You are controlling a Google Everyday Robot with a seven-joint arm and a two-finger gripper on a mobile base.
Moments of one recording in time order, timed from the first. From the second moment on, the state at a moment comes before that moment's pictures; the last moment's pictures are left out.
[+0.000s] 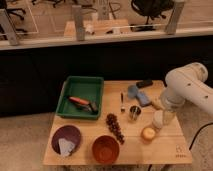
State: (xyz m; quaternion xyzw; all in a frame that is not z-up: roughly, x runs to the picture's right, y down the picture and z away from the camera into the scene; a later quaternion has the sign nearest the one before) arm 0.286 0.111 0.683 -0.28 0.02 0.02 0.96
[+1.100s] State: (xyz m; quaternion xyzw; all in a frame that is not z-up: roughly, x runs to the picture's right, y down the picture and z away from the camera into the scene) arm 0.254 0.010 0.763 -0.21 -0.02 0.00 0.98
